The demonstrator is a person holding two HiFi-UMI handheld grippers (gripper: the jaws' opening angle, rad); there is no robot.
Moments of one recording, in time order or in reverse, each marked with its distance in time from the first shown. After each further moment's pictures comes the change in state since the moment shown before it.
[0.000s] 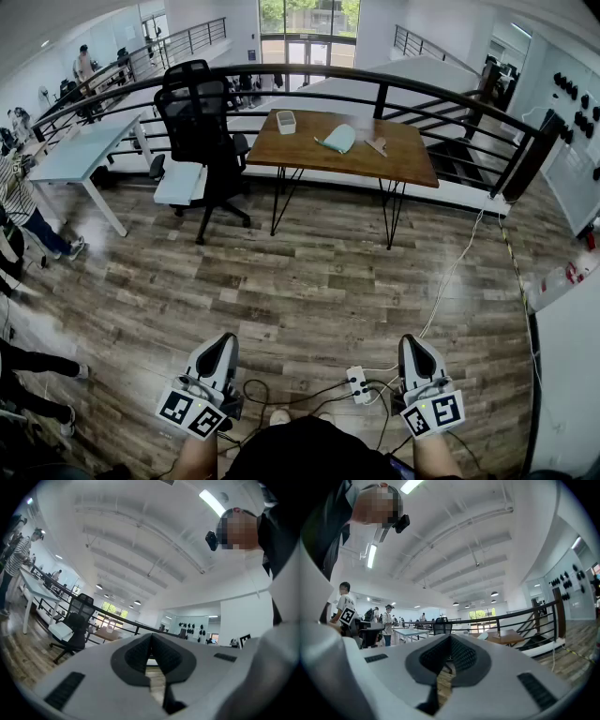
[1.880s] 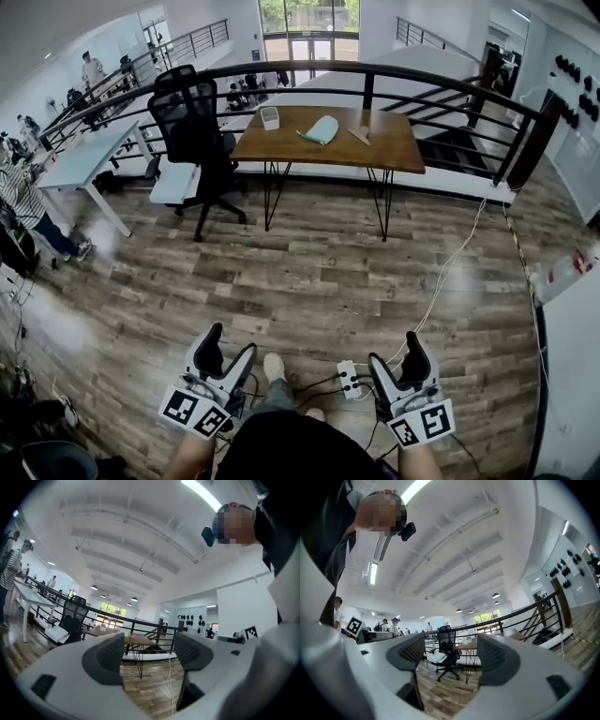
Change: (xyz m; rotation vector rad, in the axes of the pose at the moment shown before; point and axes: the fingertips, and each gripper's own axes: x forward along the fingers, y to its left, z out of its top) left arm 0.046 -0.132 -0.048 0.114 0.053 0.000; right arm -0.075 -0.073 0.007 0.103 -0.104 0.074
